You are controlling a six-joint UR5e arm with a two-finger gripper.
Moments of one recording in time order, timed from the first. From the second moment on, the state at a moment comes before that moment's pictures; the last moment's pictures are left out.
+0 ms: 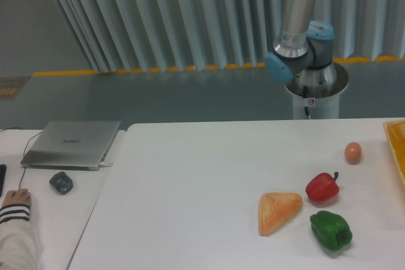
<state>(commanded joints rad) 2.92 -1.83 -1.72 -1.33 1.56 2.28</state>
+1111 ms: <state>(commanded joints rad) 2.90 -1.89 -1.57 -1.54 1.56 2.21</state>
